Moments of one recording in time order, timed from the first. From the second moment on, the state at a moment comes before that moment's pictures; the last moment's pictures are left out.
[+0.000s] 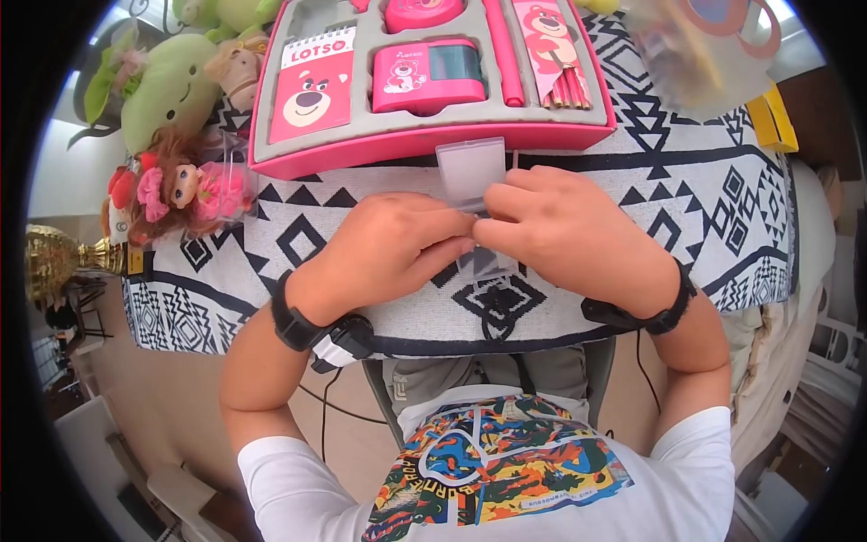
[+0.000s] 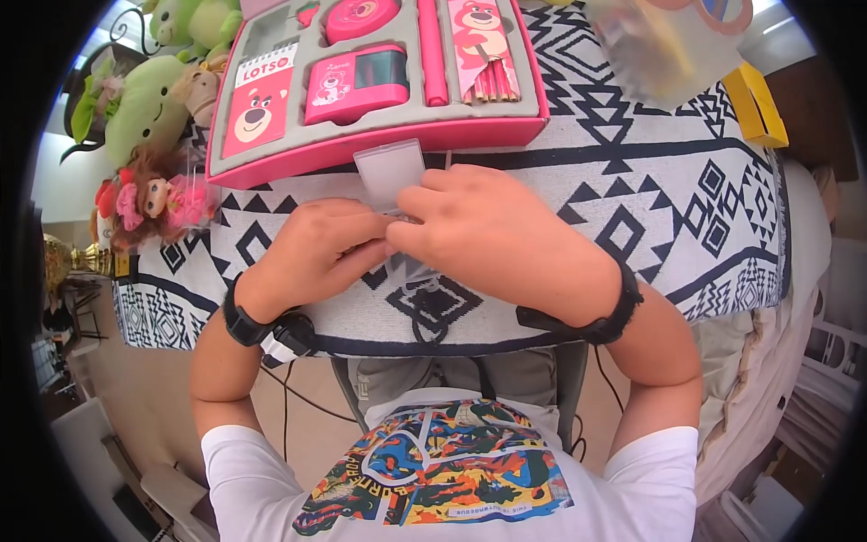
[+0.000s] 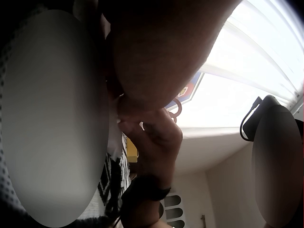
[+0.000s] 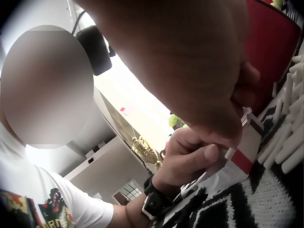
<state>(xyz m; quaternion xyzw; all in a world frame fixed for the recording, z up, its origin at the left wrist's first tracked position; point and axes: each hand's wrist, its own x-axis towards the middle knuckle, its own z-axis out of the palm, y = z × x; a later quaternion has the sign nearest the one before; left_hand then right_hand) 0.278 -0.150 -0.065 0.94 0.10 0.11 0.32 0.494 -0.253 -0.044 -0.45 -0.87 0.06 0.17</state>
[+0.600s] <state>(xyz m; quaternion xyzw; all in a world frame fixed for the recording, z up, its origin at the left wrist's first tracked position) 0.278 -0.150 -0.069 0.94 0.01 0.14 0.31 0.515 -0.254 -0.029 -0.54 -0.80 0.15 0.19</state>
